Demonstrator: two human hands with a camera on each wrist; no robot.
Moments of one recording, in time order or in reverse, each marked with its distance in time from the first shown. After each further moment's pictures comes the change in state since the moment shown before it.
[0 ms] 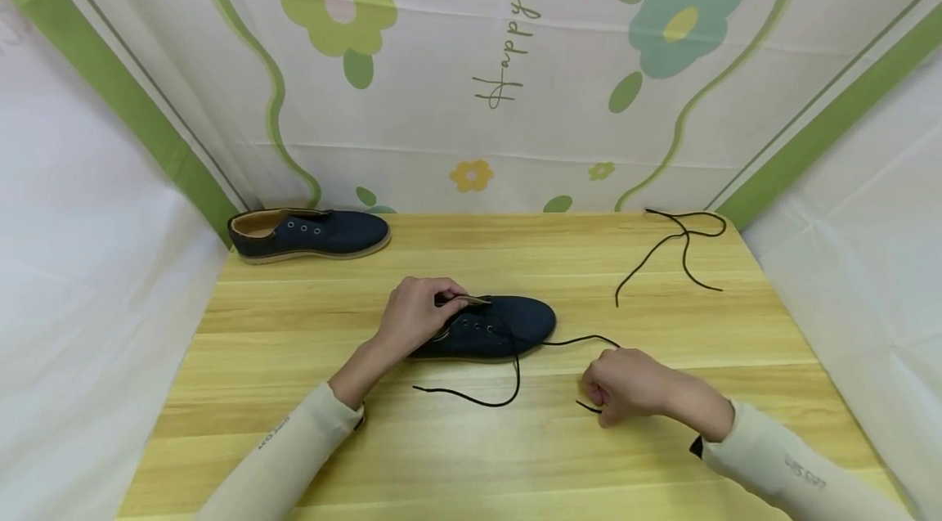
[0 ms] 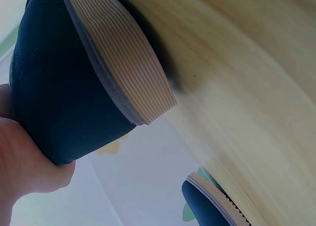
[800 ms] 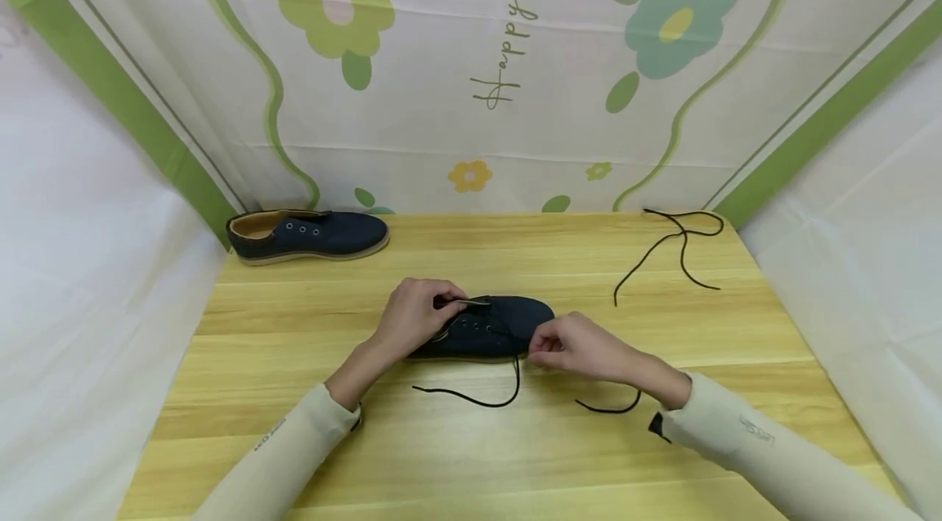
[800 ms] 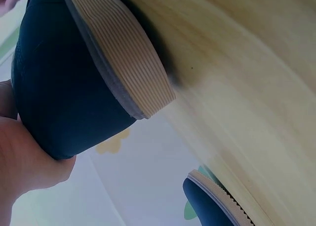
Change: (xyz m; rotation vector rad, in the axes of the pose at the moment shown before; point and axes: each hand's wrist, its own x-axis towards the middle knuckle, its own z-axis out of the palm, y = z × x) left_hand 0.000 -0.002 -0.002 -0.005 -0.033 0.040; right_hand 0.054 -0.026 -0.023 0.386 0.229 -0.090
